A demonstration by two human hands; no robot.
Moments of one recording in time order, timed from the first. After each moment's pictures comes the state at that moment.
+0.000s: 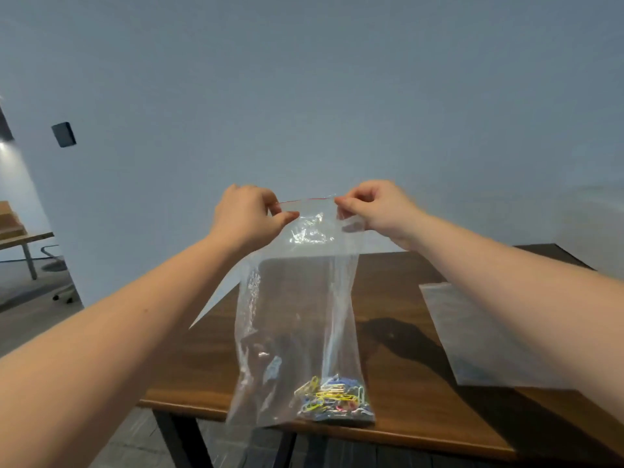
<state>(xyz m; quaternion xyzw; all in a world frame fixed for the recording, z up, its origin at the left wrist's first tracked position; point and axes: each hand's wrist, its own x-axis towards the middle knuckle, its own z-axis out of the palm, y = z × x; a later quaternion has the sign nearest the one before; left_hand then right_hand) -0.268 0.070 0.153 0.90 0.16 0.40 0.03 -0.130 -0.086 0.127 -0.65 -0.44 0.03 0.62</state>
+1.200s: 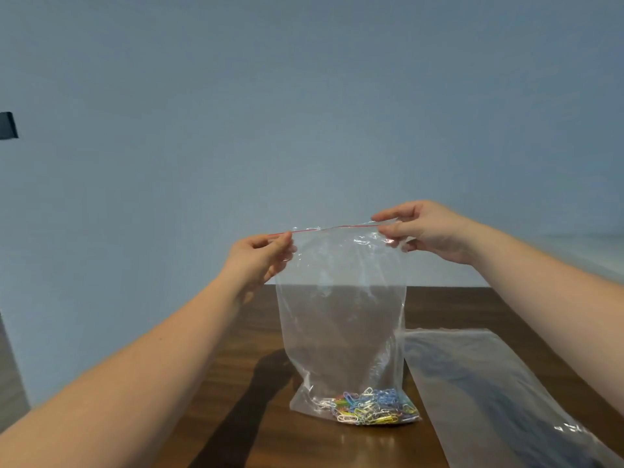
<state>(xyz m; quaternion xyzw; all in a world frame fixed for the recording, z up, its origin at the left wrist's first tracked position) -0.161 0.090 0.110 0.67 0.09 0.32 0.67 -0.029 -0.146 0.154 -0.75 -0.37 0.09 0.54</state>
